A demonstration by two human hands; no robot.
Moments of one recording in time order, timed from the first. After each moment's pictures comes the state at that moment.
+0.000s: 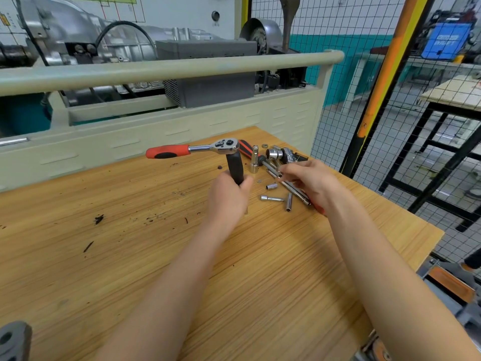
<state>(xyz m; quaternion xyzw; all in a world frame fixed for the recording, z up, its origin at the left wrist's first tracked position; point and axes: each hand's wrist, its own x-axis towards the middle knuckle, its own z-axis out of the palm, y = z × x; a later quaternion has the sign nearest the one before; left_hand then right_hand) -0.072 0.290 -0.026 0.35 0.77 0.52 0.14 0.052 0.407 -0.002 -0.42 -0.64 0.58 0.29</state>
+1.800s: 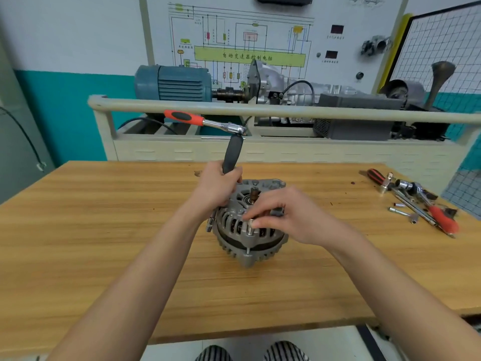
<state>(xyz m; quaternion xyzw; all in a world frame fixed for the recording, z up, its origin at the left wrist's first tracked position) -0.105 -0.127 0.078 0.26 0.76 0.59 0.07 0.010 0.001 0.076 0.14 -0.94 0.29 0.13</state>
